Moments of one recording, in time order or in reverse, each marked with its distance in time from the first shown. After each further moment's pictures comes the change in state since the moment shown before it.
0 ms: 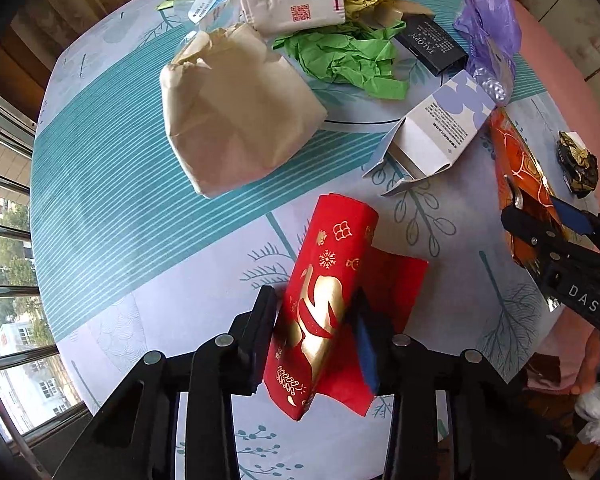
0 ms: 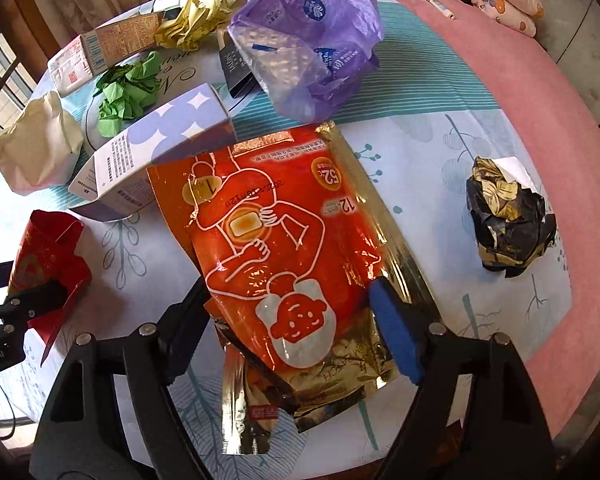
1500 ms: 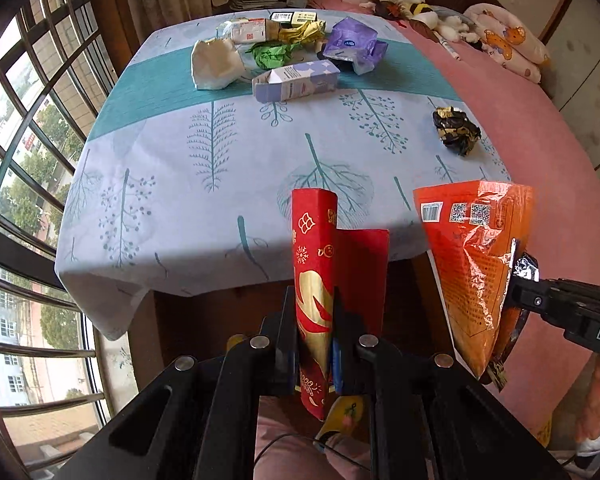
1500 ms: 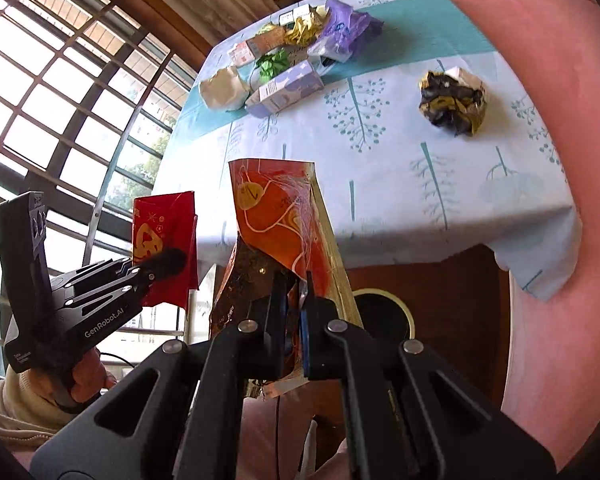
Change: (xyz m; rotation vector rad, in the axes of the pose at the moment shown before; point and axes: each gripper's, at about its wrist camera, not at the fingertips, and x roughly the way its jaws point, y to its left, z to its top) left arm -0.114 -0.197 -0.220 -0.297 -0.235 0.050; right arm -0.155 -0.141 -0.143 -0.137 0.053 0.596
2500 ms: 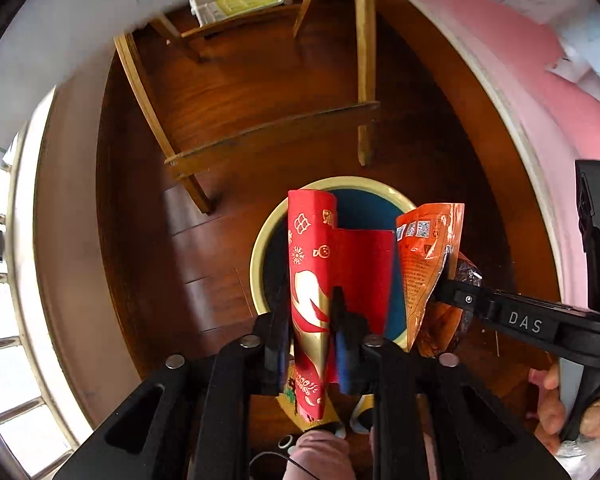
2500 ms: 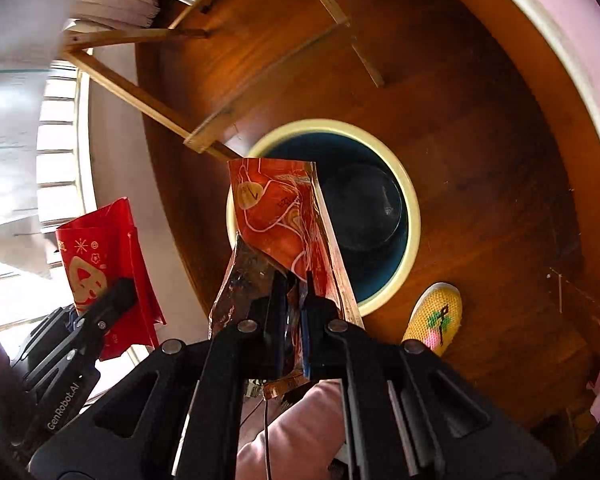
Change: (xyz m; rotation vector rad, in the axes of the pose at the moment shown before) left arm 0.325 0.006 -0.158 0.108 0.261 0.002; right arm 0.347 -0.210 -0.247 0.461 0.242 -0.115
